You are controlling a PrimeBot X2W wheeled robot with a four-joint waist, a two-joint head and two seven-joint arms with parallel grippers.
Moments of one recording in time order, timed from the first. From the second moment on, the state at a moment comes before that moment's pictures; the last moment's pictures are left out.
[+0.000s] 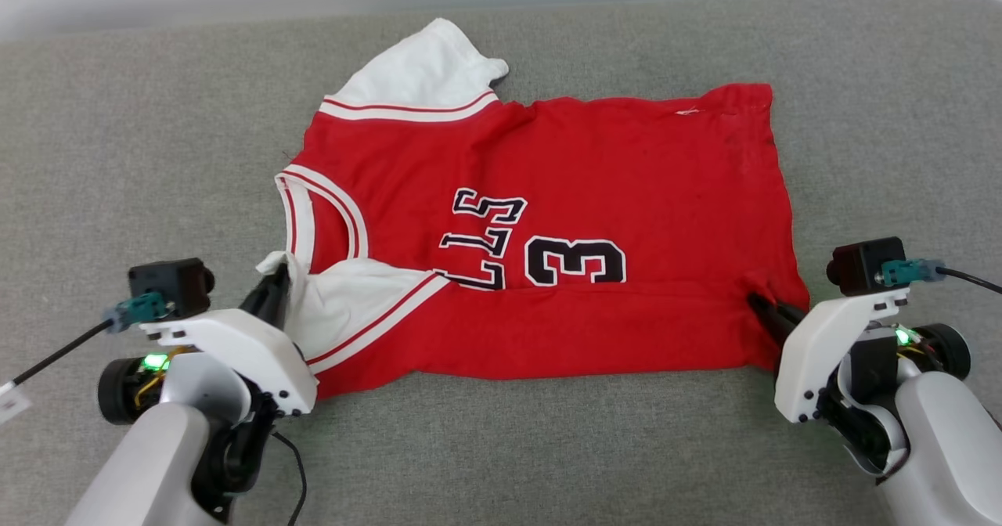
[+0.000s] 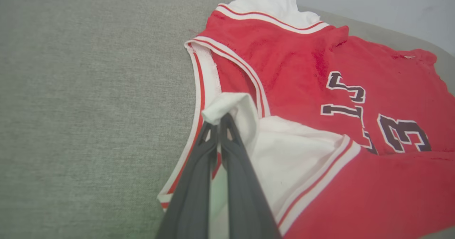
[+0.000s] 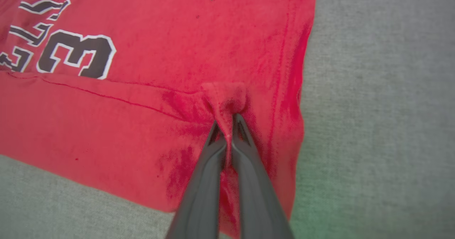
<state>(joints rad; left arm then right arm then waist) -0.30 0.46 -0.36 0.13 -0.75 0.20 0.12 -0.36 -0.26 0.20 0.35 0.45 0.13 0.40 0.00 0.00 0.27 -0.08</state>
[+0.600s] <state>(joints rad) -0.31 0.45 -0.34 0.29 -0.80 0.14 0.08 -0.36 -0.32 0.29 0.39 0.50 0.13 -0.06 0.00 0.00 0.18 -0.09</state>
